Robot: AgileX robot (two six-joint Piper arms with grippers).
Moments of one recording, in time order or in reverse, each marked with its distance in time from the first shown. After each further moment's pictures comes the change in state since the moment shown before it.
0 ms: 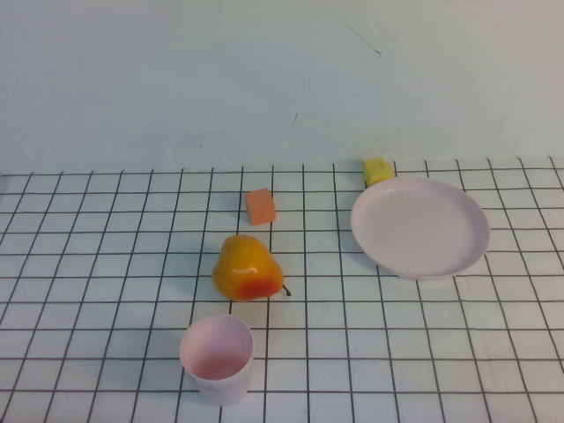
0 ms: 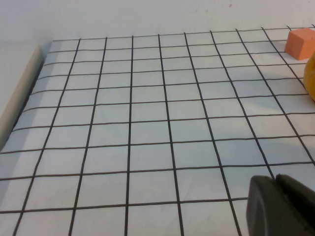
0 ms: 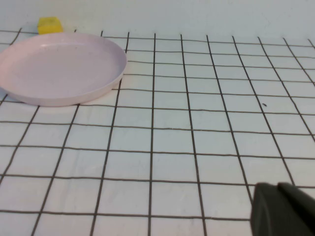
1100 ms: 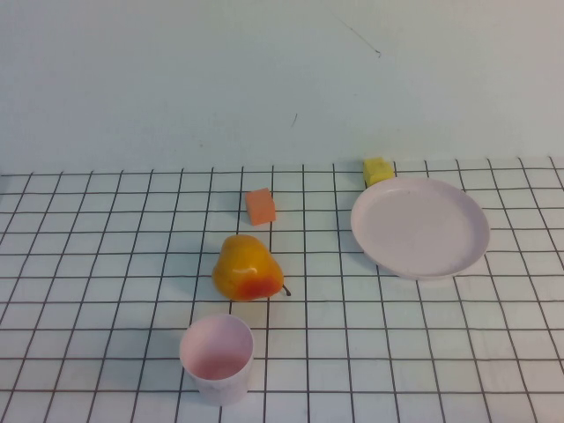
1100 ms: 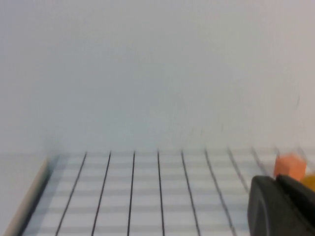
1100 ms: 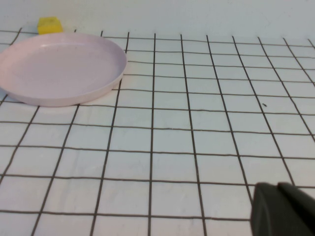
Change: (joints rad) right arm 0.000 0.000 0.000 0.000 0.000 0.000; left arm 0.000 0.000 0.011 -0.040 -0.333 0.006
